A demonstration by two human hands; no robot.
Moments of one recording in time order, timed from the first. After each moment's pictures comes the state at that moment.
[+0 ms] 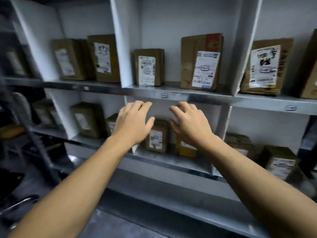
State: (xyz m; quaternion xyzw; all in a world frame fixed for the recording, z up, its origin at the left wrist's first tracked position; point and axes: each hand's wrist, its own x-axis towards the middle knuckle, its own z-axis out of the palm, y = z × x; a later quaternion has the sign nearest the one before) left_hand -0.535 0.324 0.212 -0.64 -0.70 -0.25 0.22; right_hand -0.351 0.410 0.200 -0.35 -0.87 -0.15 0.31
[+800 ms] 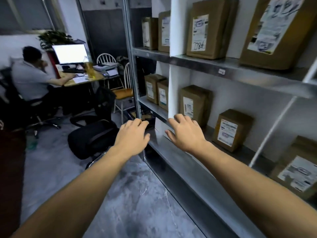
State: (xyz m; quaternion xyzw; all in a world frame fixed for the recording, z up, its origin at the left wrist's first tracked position) left_hand -0.918 0.177 0.102 -0.40 -0.90 -0.07 0.14; right_hand -0.807 0.351 0.104 -0.13 -0.98 -0.02 0.17
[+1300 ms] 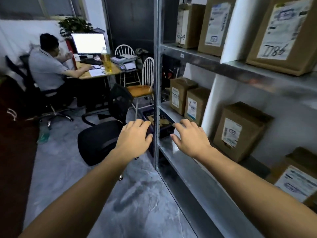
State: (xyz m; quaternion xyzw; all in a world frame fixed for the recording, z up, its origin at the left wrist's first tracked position) left_hand -1.133 0.191 0.083 -0.35 -0.92 -0.10 0.13; right_hand -1.038 0.385 0.089 -0.10 -0.99 0.02 0.09
